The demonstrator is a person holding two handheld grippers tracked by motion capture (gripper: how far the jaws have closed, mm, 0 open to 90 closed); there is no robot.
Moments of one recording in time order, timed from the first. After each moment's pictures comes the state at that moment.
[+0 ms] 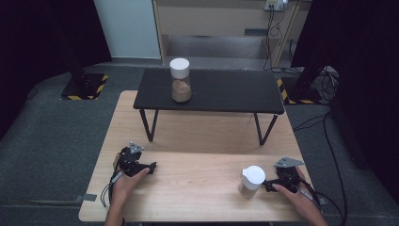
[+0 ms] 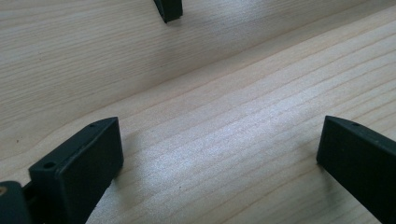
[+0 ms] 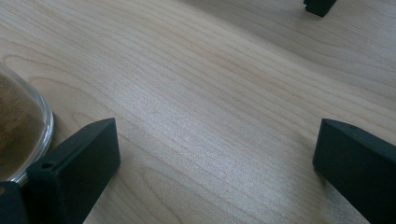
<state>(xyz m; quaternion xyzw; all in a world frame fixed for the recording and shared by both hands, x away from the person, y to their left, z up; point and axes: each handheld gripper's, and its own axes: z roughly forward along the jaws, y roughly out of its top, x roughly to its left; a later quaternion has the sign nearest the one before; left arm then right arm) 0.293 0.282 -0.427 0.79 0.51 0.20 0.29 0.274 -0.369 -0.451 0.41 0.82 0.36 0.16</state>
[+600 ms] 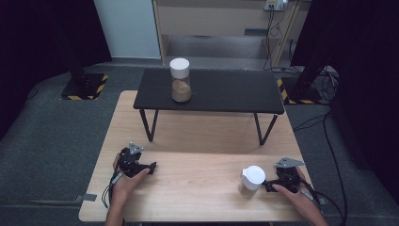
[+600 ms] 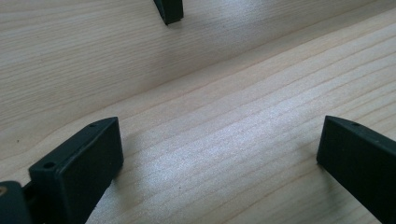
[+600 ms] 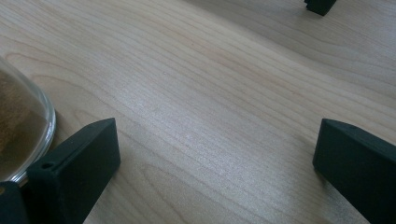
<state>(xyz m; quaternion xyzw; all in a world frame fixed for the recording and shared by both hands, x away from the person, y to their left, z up) 0.290 0.282 -0.430 0.78 0.51 0.21 0.30 0.273 -0.370 -0.451 0.41 0.82 0.36 0.16</state>
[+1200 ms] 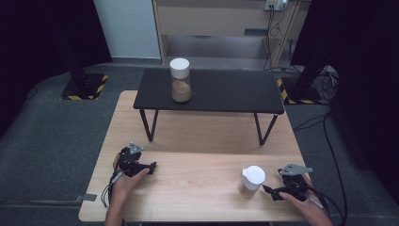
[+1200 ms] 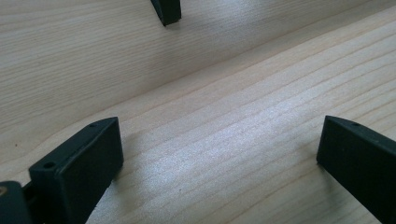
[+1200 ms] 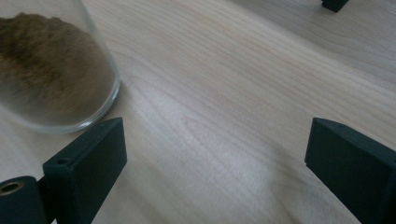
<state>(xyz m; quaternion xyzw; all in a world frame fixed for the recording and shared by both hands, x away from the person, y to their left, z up) 0.292 0.284 -0.430 0.79 0.50 0.20 0.30 0.247 -0.387 -0.432 0.38 0.84 0.36 0.15</state>
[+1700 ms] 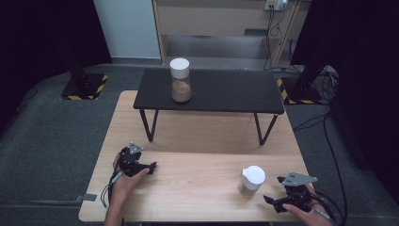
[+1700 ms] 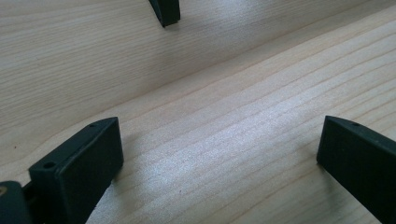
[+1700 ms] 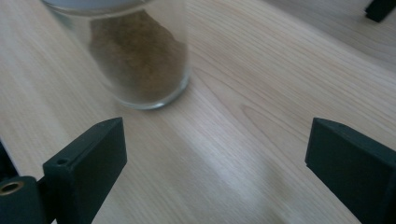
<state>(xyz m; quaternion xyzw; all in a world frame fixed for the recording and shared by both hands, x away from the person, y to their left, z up) 0.291 0.286 -0.431 0.79 0.50 0.20 0.30 0.225 -0.390 -0.423 0.34 0.85 0.38 0.13</state>
